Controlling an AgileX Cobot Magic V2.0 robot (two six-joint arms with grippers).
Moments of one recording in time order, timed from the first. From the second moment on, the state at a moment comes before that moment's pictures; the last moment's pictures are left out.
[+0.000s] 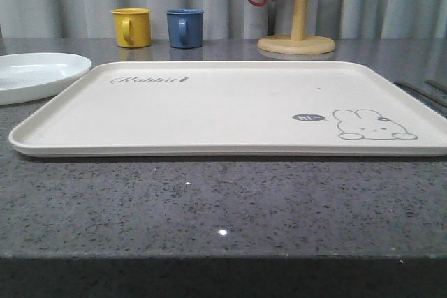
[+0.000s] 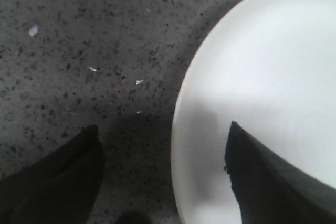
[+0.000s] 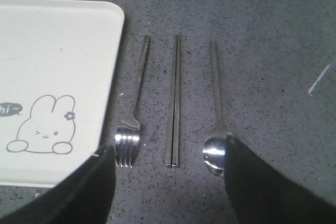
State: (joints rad) left arm 0.25 1.83 -1.44 -0.34 0.87 0.31; right arm 0.02 0.61 -0.67 0.02 0.69 0.05
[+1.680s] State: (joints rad) left arm -0.17 1.60 -1.45 -0.40 0.96 0.34; right arm 0.02 0.61 -0.67 0.02 0.69 0.05
